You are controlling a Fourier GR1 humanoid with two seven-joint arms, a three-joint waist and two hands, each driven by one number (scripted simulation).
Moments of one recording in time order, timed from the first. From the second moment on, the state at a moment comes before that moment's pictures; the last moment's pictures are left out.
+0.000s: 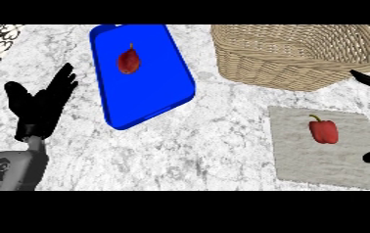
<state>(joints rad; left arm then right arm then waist) -0.20 0.38 0.02 -1.39 0.20 0.06 0.21 -0.16 -0.74 -0.16 -1.31 0.29 0.46 -0.65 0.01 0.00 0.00</state>
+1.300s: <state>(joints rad) -0.21 0.33 0.09 -1.38 0.13 -0.01 0.21 -0.28 -0.69 -0.04 -1.02 0.54 0.36 -0.81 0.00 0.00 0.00</state>
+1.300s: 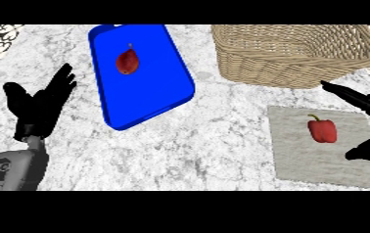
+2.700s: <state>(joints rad) -0.19 0.28 0.14 -1.40 0.08 -0.04 0.23 -0.22 -0.53 0.06 -1.15 0.85 0.19 -0.72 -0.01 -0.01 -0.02</state>
